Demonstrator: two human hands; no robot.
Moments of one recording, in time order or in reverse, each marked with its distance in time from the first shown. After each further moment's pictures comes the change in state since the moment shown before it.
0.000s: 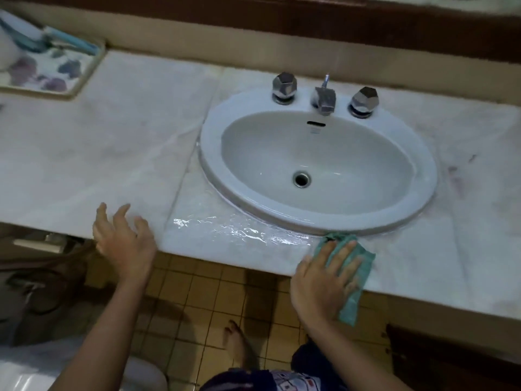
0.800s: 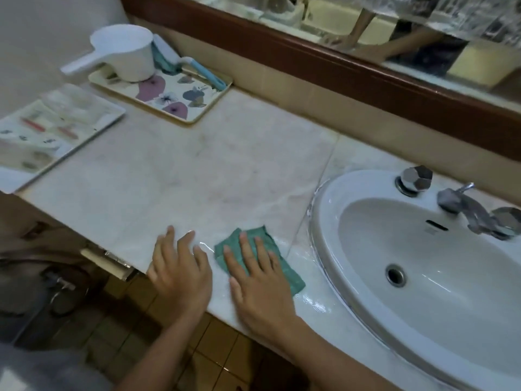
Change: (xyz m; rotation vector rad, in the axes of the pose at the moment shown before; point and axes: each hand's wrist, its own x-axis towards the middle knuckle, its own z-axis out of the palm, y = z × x) left_hand 0.098 -0.053 0.000 0.108 0.079 -0.104; right_hand -0.005 -0.290 0.072 -0.171 -0.112 -1.223
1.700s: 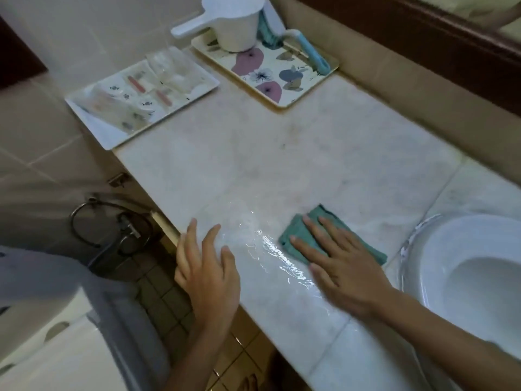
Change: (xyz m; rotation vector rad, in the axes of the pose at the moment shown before) left_hand 0.020 -0.032 -0.020 -0.163 0.071 -0.283; right_hand 0.091 0.068 -0.031 -0.165 -0.139 -0.441
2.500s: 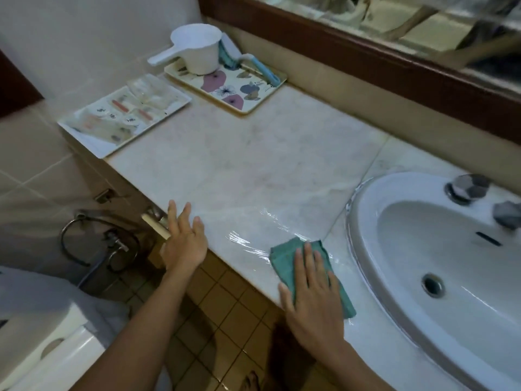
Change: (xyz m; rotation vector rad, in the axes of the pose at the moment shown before) left_hand 0.031 -0.024 -0.026 0.105 -0.368 -0.088; right_hand -0.100 -0.126 0.044 0.179 0.171 0.615
